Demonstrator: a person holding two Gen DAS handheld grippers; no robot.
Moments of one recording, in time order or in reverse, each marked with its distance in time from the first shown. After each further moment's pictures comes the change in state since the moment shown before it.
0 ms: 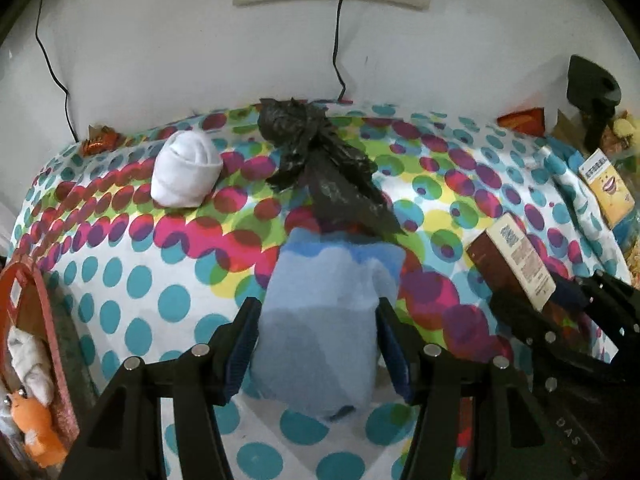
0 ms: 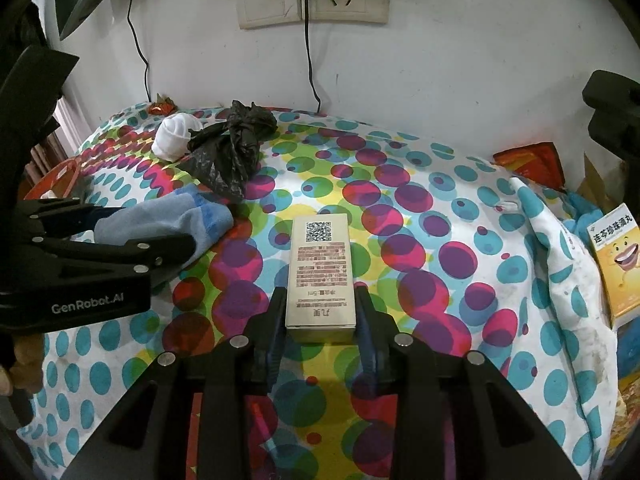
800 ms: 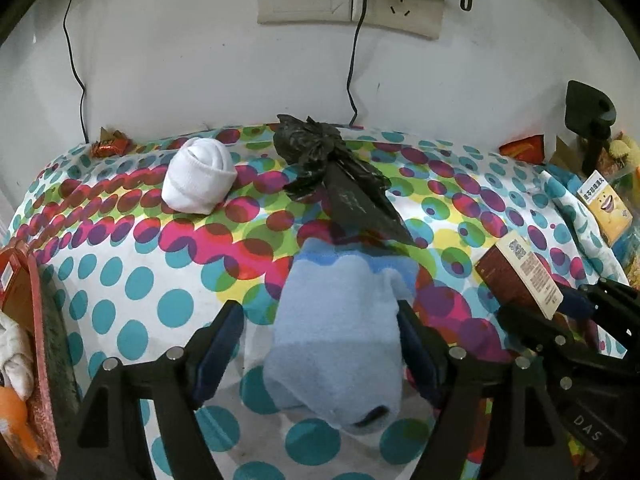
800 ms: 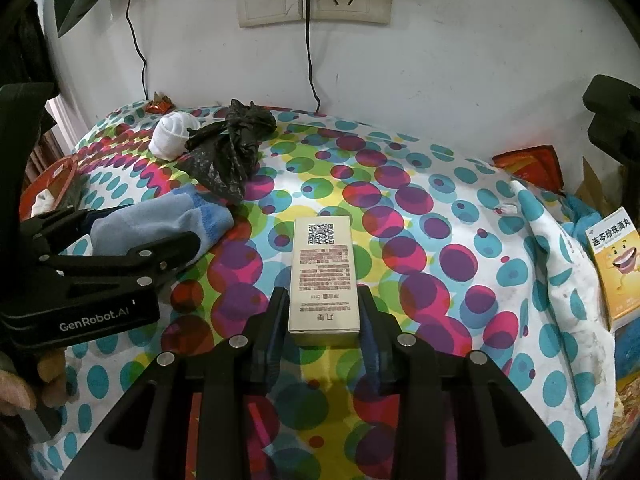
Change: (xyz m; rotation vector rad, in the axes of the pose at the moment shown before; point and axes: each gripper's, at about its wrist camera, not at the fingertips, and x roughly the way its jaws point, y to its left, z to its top) left arm 0.001 0.013 -0.016 -0.035 -0.140 -0.013; right arm 0.001 0.004 0.003 -0.006 0.003 -0.022
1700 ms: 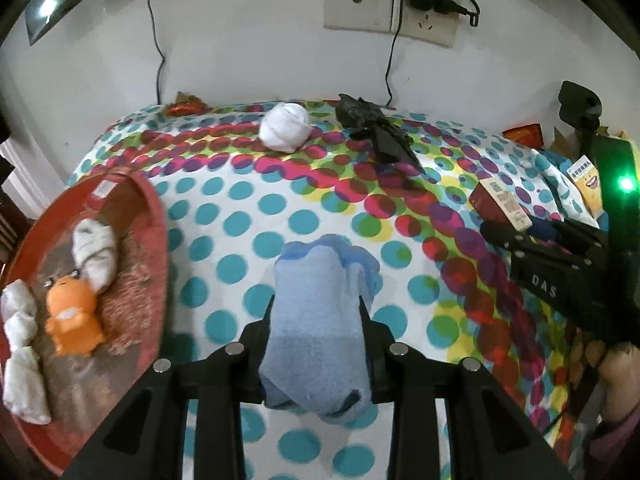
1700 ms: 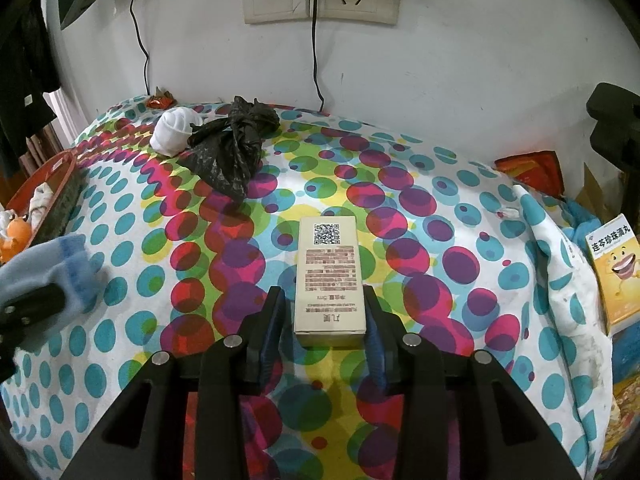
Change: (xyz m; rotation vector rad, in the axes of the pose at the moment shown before) left arm -0.091 0.018 -0.053 -0.067 0.076 0.100; right arm 0.003 0.002 0.000 -0.016 0.003 -0.010
